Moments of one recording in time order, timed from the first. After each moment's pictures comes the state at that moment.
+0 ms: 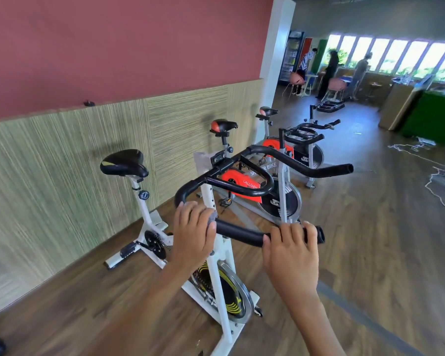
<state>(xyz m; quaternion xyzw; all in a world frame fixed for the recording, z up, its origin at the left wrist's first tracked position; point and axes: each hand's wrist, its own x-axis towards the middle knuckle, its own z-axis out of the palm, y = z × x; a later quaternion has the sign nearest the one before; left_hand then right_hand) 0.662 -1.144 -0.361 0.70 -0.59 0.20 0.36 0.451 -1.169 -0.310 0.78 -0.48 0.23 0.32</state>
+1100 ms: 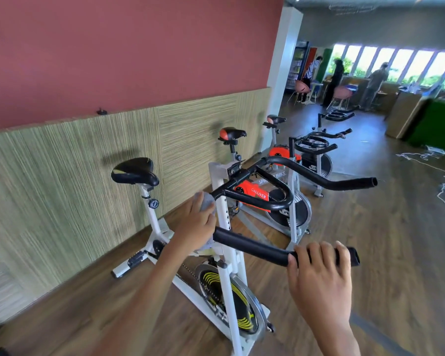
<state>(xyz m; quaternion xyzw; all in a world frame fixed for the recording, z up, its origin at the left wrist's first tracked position) 0.726 -1.165 -0.310 0.78 -0.58 -0.13 0.20 0.457 -1.161 -0.317 0.77 -0.51 0.24 0.30</state>
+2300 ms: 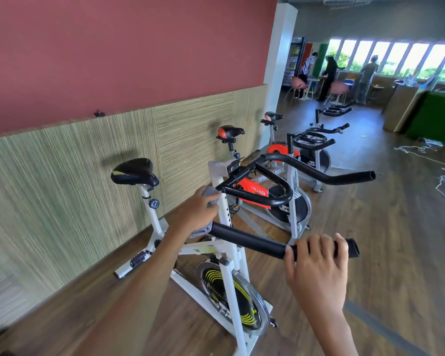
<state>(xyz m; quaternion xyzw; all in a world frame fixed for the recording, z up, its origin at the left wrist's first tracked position) 0.740 -1.184 -0.291 0.76 -0.57 -0.17 0.27 0.466 -1.165 -0.318 0.75 -0.54 0.23 0.31</state>
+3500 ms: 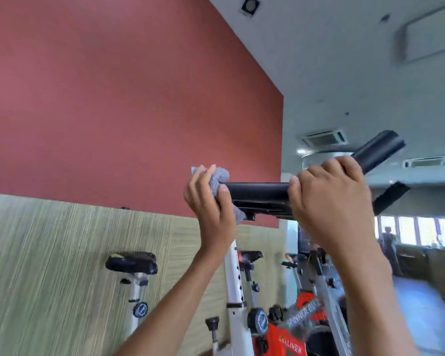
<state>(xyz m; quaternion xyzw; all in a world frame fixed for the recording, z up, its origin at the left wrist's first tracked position) 0.684 -1.237 -0.421 0.30 -0.43 0.36 0.77 0.498 -1.228 -0.390 0.59 -0.28 0.60 0.46</state>
